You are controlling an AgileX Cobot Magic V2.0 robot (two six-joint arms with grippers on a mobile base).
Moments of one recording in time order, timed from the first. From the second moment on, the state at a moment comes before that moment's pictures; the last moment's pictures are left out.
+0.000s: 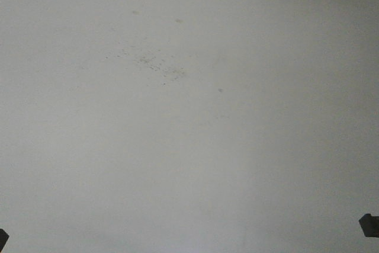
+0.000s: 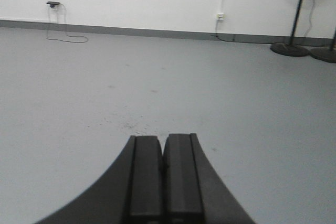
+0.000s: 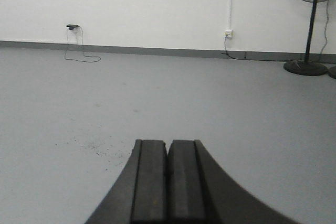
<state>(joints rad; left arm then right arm) -0.14 -0.01 0.03 -0.06 0.20 0.00 0.01 -0.01 0.03 0.06 0.15 -0.01</state>
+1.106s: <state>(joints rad) -0.14 -0.01 0.03 -0.06 0.20 0.00 0.01 -0.01 0.03 0.06 0.15 -0.01</state>
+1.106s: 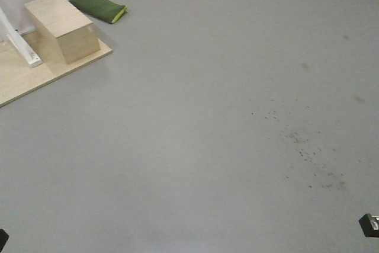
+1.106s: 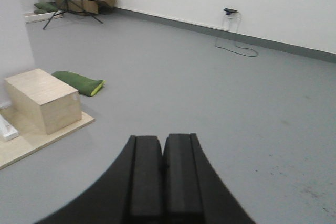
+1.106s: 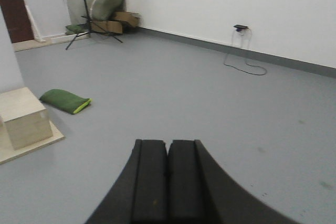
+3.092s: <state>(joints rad) -0.14 -0.01 0.03 -0.06 0.20 0.00 0.01 -0.01 0.03 0.06 0.15 -0.01</state>
